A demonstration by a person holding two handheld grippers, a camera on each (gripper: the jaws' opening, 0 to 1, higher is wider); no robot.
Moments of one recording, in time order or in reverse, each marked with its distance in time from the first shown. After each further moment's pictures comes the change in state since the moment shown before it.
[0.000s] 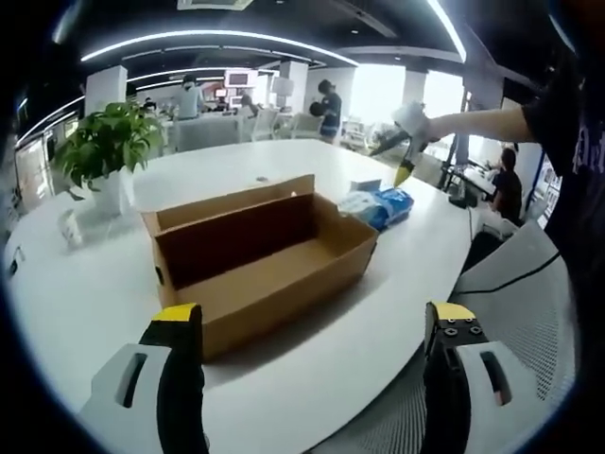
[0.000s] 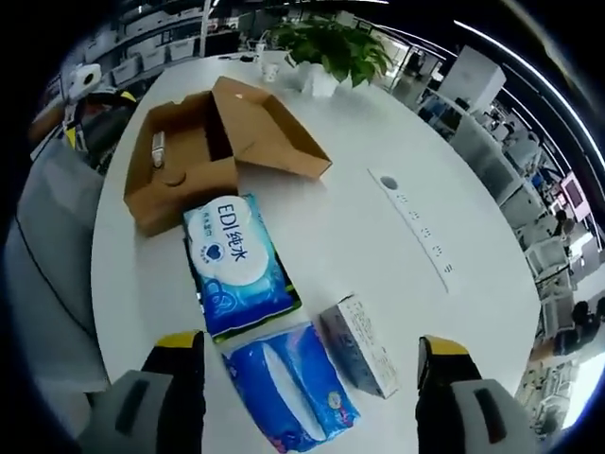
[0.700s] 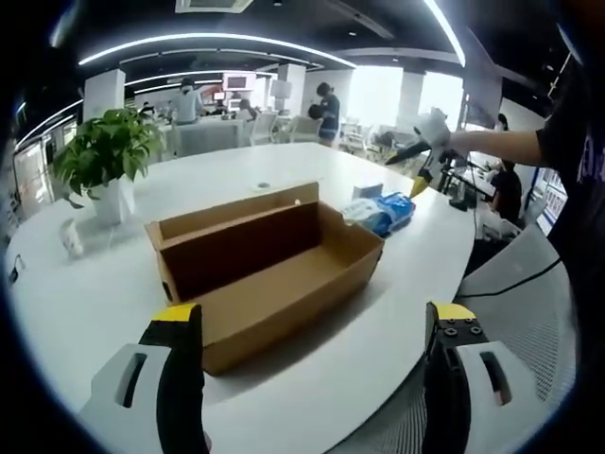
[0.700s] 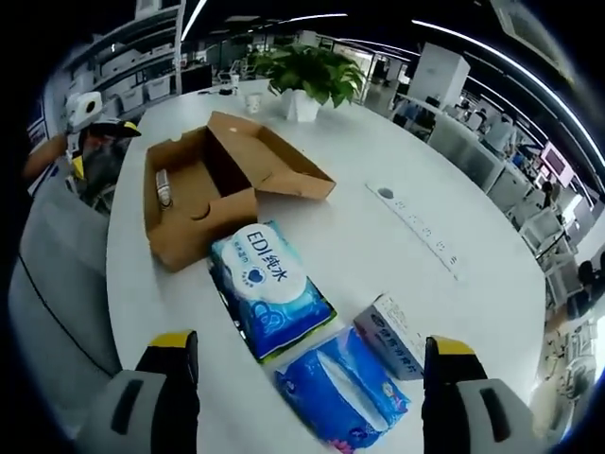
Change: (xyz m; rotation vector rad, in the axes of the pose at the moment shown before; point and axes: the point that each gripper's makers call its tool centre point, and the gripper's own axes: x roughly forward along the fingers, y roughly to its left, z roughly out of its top) left arm 0.004 0.010 0.015 0.017 -0.008 -0.009; right arm -0.019 0.039 0.008 0.154 -0.130 -0.027
